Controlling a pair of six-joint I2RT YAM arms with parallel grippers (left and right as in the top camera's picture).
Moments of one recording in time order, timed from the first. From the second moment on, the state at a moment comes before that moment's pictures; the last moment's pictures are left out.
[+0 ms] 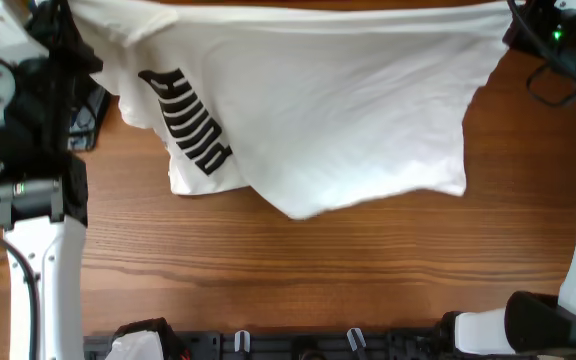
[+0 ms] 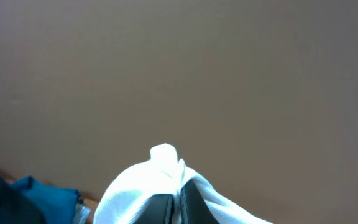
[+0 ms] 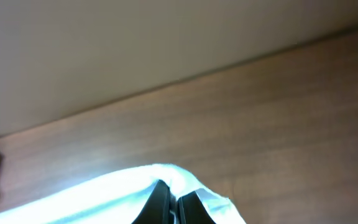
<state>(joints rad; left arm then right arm) 0.17 1.22 1.19 0.09 0.15 -0.33 -0.14 1.60 1.97 -0.99 -0.13 0.21</state>
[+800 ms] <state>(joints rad) 0.10 1.60 1.79 0.27 0.09 -0.16 -0.13 1.61 2.17 -0.59 -0.08 0.16</state>
